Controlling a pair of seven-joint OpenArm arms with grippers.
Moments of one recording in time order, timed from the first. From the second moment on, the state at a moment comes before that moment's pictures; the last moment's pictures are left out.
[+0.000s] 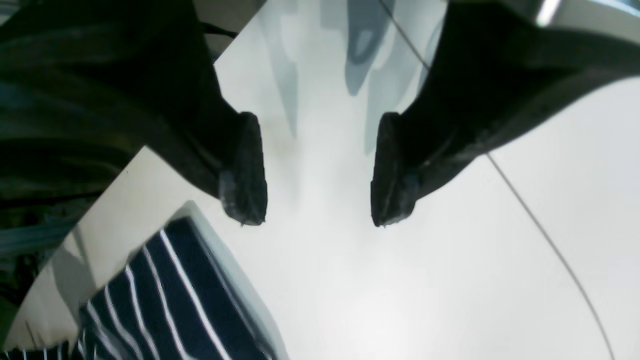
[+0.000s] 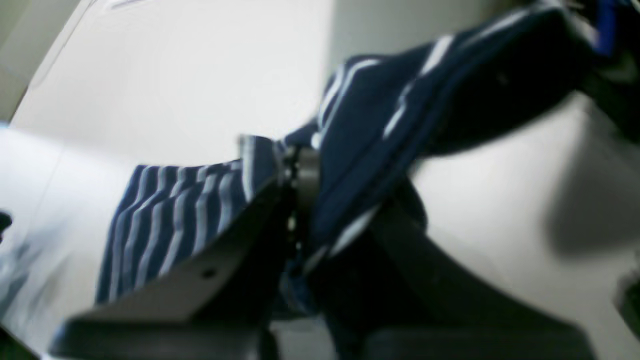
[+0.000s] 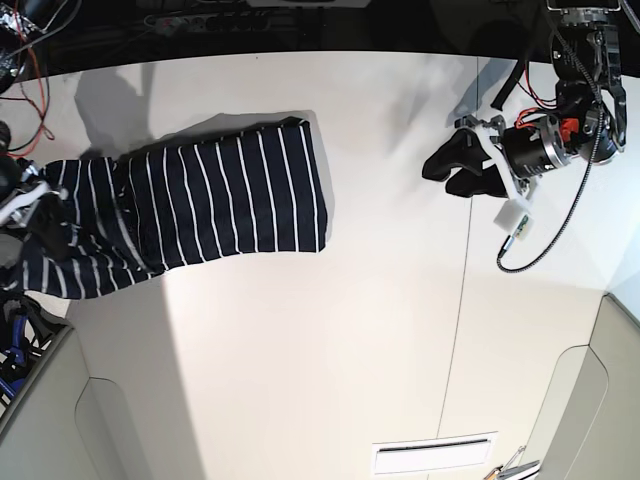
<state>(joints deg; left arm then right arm) 14.0 -20.9 -14.1 99.5 -55.0 -35.8 62.4 -6.7 15.3 38.3 107.7 49.7 33.5 -65.4</state>
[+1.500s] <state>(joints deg) 14.4 -12.1 -14.1 106.6 -64.2 -35.9 65.3 -6.2 9.1 0.3 118.5 18.0 23.3 -51.9</state>
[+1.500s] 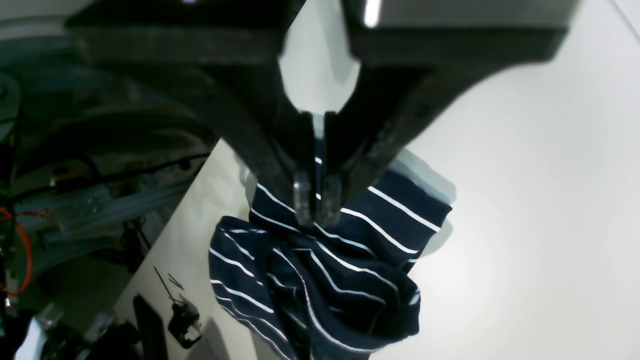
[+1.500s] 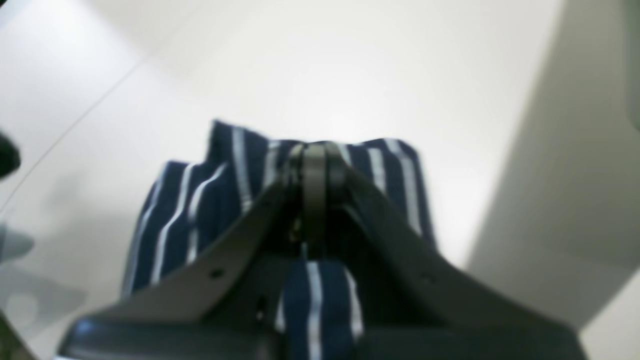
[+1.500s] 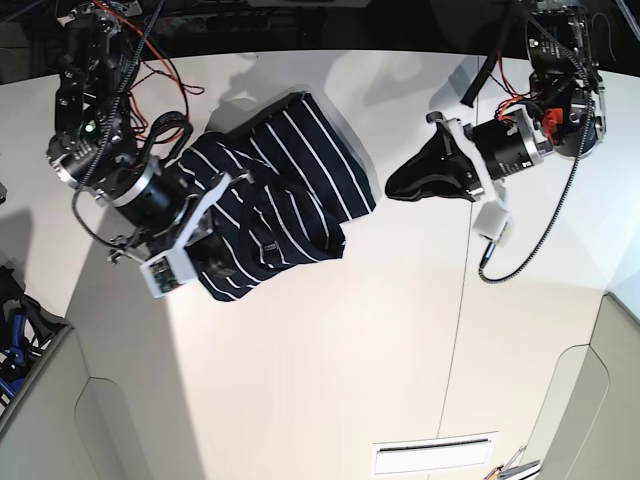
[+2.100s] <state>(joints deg) 14.4 -7.3 3.2 97.6 -40.3 -35.9 52.7 16.6 9.2 1.7 79.8 23.3 31.7 -48.1</state>
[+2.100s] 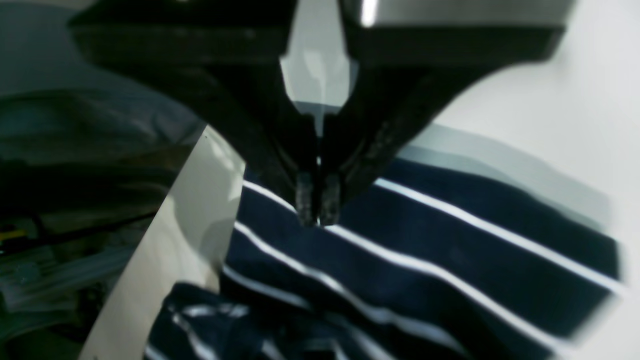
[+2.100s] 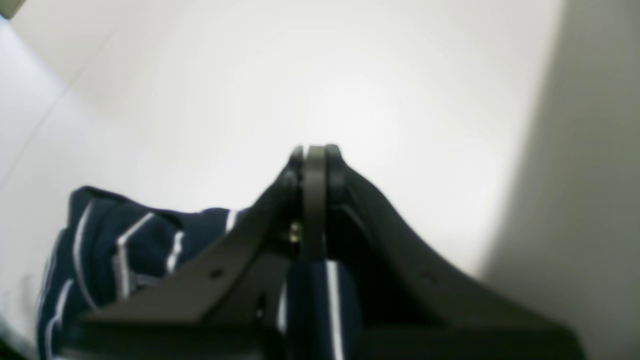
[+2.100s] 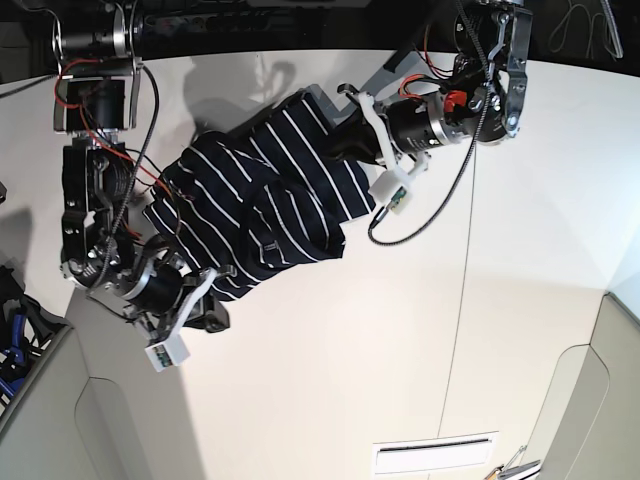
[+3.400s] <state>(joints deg) -4.0 -8.4 0.9 81.7 -24.6 -31.8 49.8 -2.2 9.3 1.8 92.0 30.5 31.5 -54.9</state>
